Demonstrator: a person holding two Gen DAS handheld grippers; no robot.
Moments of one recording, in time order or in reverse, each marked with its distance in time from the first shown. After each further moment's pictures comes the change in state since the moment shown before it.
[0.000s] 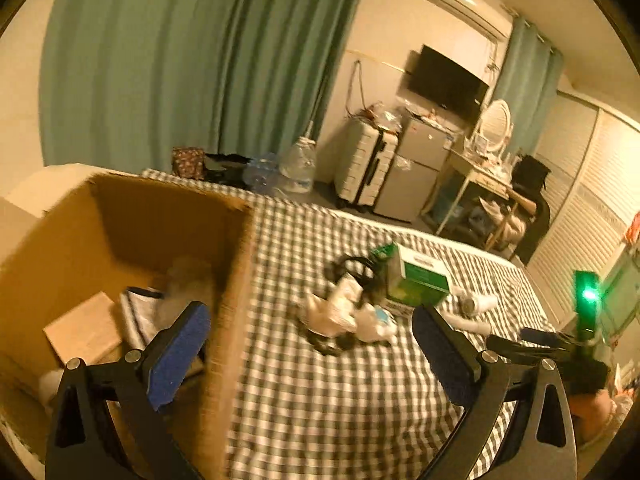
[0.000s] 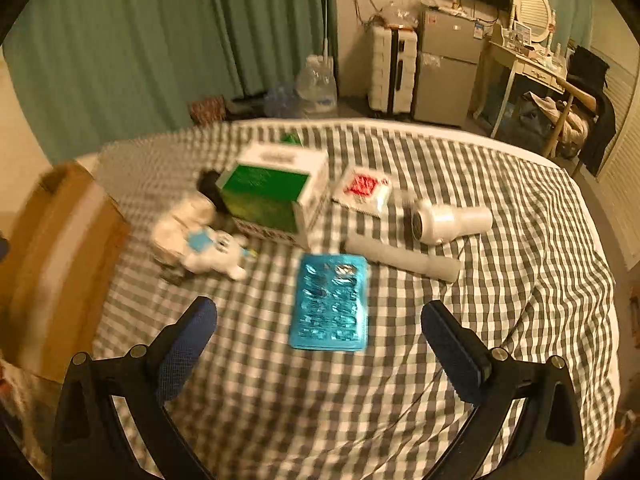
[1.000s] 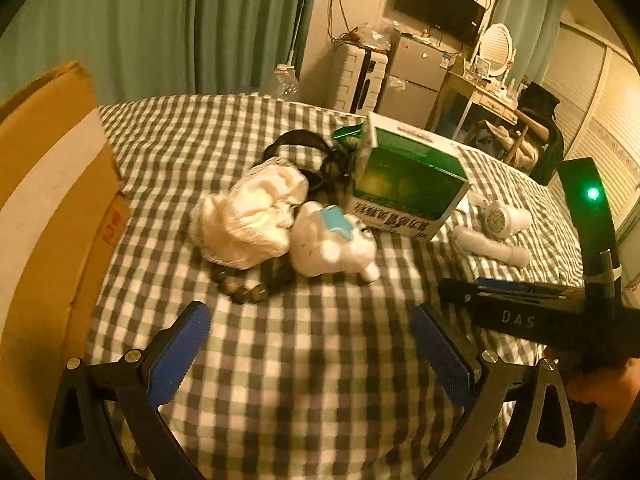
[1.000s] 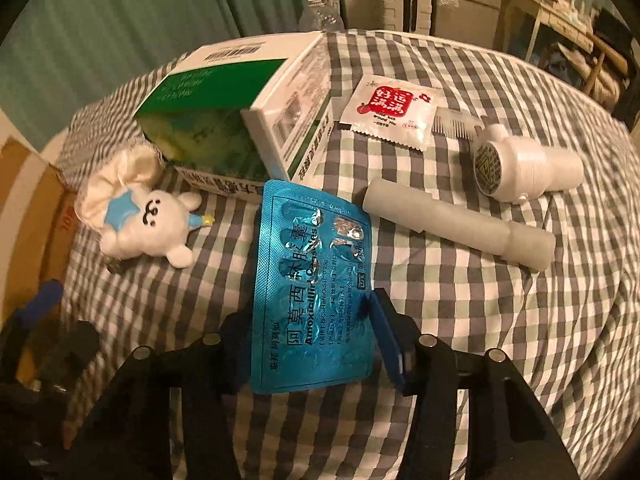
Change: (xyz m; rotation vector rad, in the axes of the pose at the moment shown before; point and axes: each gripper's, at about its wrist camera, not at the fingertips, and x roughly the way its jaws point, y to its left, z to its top) left arm 0.136 -0.081 -0.073 0.087 0.222 0.027; right arm 0.086 -0.024 -0.015 0.051 0.171 0.089
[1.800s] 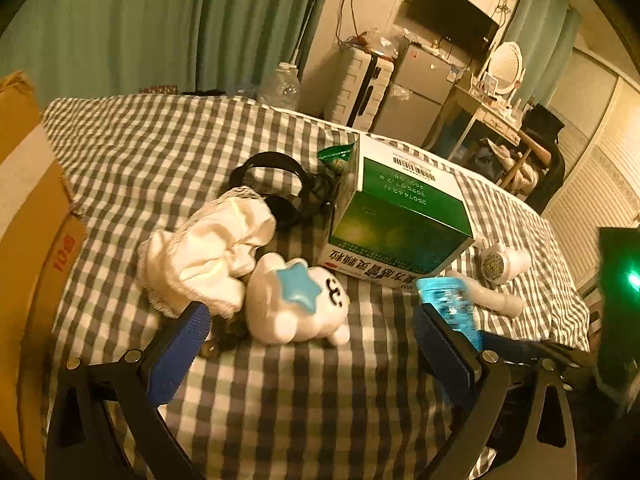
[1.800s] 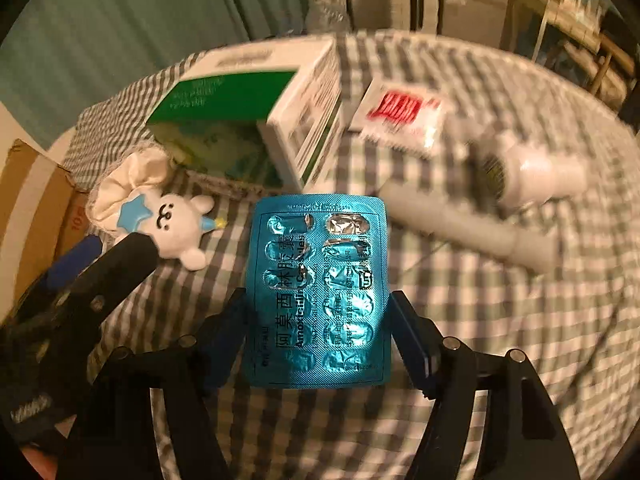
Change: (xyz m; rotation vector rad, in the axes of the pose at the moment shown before) left arm 0.037 -0.009 0.036 -0.084 0.012 -0.032; right arm -0.029 -0.015 -0.010 -0.054 -0.005 -0.065
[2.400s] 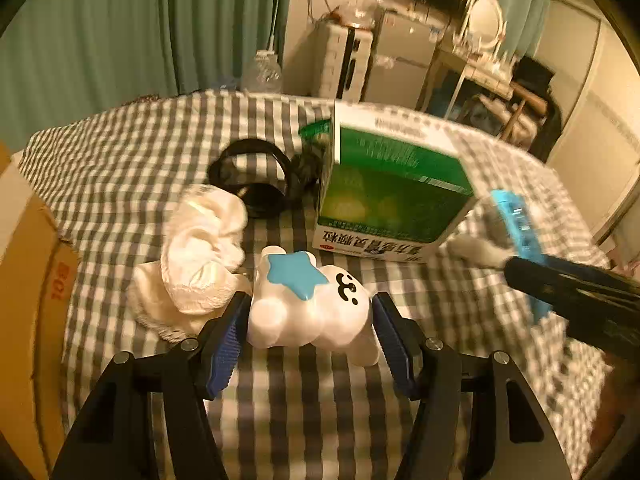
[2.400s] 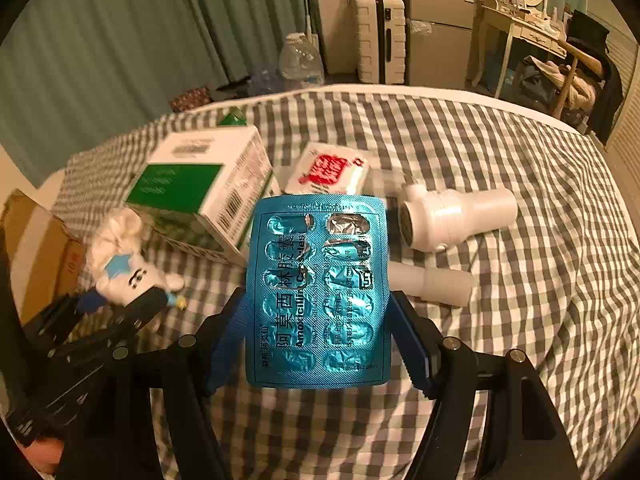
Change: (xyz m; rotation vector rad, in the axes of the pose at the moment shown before) left arm 0.000 -0.006 0.000 0.147 0.056 0.023; right arm -0.037 -0.022 0.039 0.095 -0.127 0.034
